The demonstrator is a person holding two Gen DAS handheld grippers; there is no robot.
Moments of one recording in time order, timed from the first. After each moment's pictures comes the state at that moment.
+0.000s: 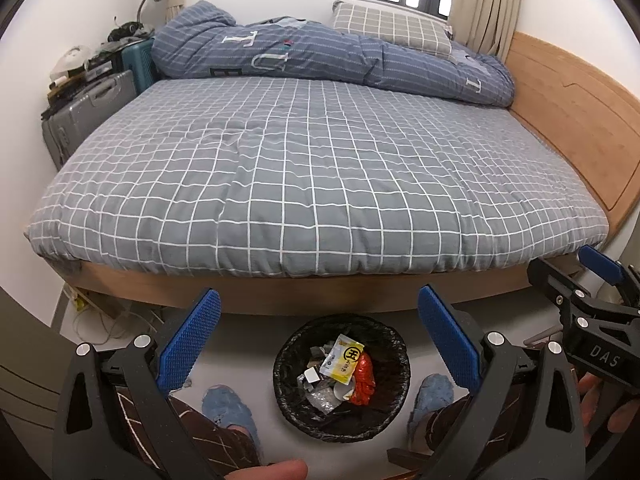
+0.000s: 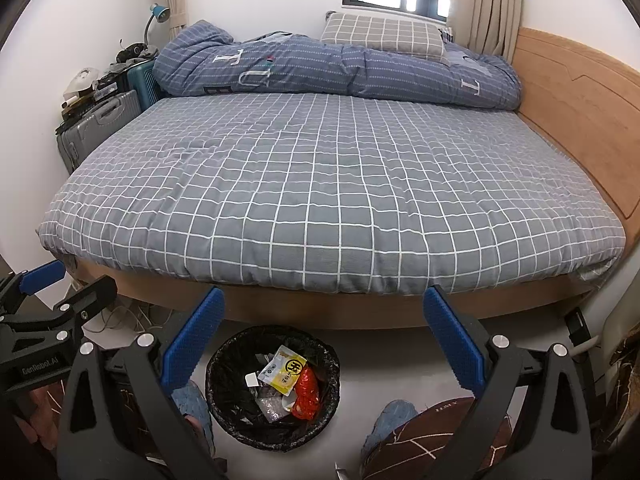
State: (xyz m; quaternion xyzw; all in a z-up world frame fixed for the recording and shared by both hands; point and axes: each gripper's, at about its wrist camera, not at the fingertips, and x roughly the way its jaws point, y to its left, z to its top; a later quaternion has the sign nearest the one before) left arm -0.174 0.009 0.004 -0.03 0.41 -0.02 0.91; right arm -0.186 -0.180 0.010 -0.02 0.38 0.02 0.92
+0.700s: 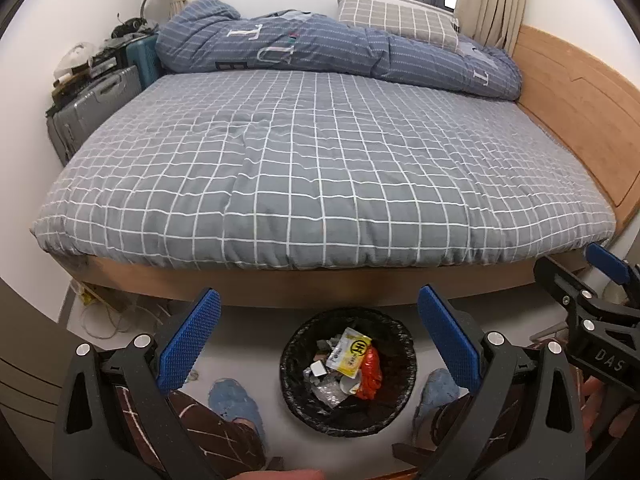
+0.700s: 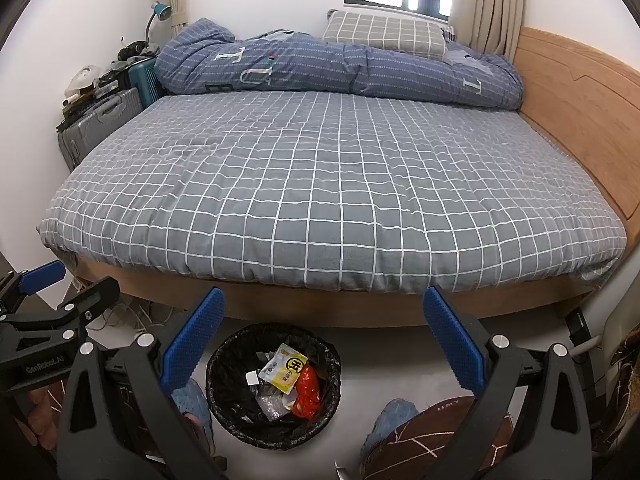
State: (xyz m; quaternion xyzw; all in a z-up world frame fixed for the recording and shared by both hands) left arm -0.173 0.008 0.000 -0.01 0.42 0.00 0.91; right arm -0.186 -0.177 0.008 -0.02 0.39 0.03 0.92
